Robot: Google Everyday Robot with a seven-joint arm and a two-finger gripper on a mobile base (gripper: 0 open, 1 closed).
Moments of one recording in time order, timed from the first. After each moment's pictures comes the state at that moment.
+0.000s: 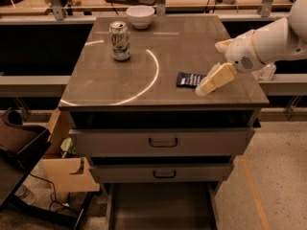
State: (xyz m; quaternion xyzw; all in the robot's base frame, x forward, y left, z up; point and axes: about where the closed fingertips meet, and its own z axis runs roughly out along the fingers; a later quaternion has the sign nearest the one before) arm 0.616 -0.159 0.896 -0.50 0.76 0.15 0.39
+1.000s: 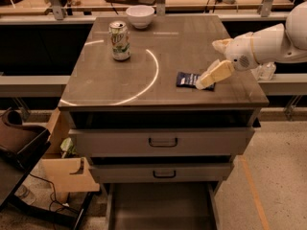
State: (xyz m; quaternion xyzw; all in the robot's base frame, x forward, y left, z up) arm 0.657 -0.162 0.883 -0.50 0.73 0.20 0.42
